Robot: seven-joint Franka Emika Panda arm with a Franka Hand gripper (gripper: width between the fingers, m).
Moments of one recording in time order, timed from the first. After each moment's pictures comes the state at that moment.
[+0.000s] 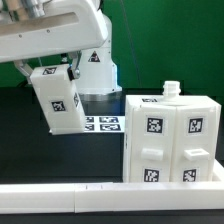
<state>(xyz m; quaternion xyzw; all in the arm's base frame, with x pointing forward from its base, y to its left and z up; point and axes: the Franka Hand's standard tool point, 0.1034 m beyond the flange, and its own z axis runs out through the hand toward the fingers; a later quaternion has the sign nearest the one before) 0.540 -0.095 0.143 -0.98 0.15 0.04 0.10</state>
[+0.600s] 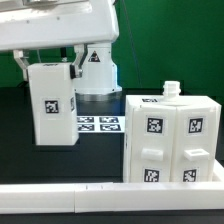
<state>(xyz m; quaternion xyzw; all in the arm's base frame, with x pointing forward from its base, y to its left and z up) 0.562 -0.110 0.137 -0.98 0.12 -0.16 0.00</state>
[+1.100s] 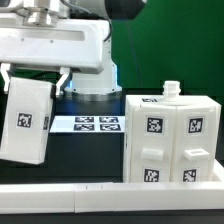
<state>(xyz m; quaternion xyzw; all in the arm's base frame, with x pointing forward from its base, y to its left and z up) 0.551 -0.124 0.125 -0.95 0.11 -0.29 -0.07</state>
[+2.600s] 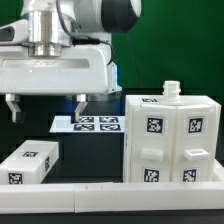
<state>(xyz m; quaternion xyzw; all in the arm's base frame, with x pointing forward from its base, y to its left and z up) 0.537 -0.103 0.074 -0.99 0.11 -0.13 0.02</state>
